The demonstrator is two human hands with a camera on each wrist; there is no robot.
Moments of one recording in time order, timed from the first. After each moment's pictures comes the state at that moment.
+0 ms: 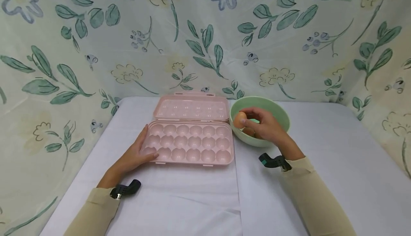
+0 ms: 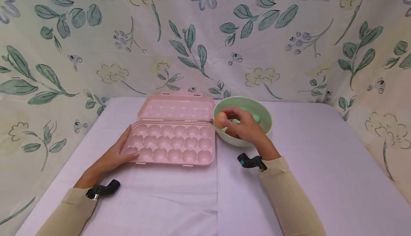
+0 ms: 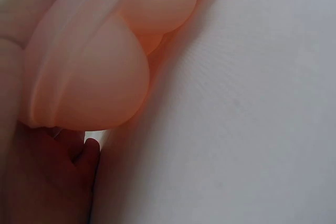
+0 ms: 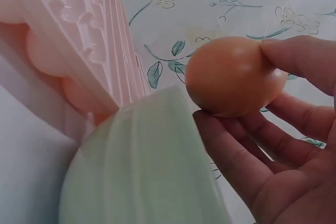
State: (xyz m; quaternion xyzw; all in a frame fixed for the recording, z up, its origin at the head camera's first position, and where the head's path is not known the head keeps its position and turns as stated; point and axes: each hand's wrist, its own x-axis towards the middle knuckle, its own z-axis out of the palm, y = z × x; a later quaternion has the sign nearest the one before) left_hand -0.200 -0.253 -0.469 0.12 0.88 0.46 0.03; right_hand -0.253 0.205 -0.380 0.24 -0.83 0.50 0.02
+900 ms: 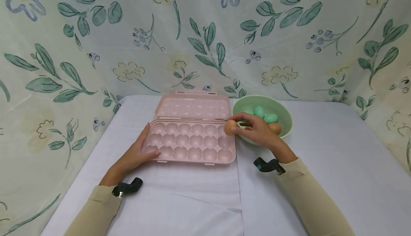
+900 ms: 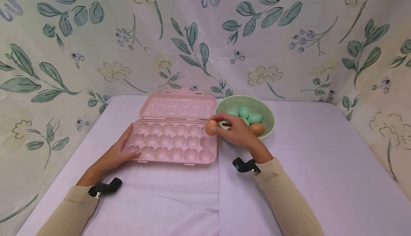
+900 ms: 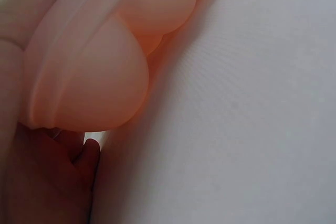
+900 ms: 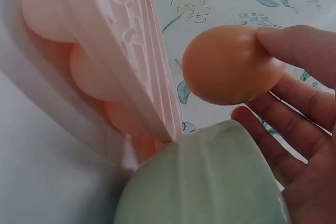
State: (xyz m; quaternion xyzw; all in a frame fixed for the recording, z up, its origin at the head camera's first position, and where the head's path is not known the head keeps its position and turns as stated) left_hand -0.198 -0.252 -0.468 0.12 0.87 0.47 0.03; right_hand -0.245 0.178 -0.392 0.27 -0.84 0.47 -0.01
